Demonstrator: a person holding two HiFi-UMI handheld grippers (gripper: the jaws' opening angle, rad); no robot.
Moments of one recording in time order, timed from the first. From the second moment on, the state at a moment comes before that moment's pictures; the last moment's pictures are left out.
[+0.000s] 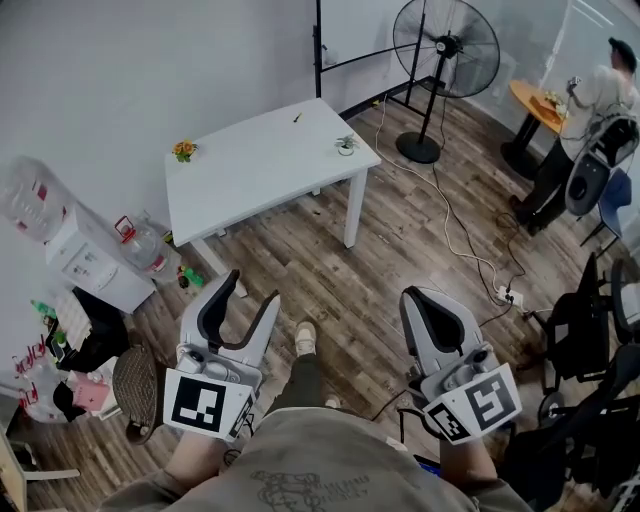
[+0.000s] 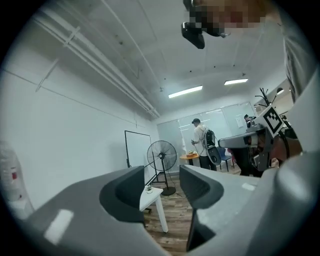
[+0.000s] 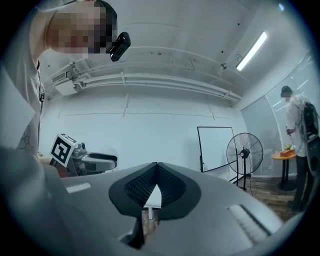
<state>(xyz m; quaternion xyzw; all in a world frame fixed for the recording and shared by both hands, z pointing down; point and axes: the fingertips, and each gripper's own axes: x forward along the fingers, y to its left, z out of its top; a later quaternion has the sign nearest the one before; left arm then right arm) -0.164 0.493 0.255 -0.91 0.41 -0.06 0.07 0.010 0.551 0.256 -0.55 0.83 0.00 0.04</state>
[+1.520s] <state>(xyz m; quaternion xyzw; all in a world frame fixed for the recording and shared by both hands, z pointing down) -0.185 0.066 0.266 -0.91 0.40 -0.06 0.03 -0.003 0.140 0.269 -0.57 0.82 -0.02 -0.03</state>
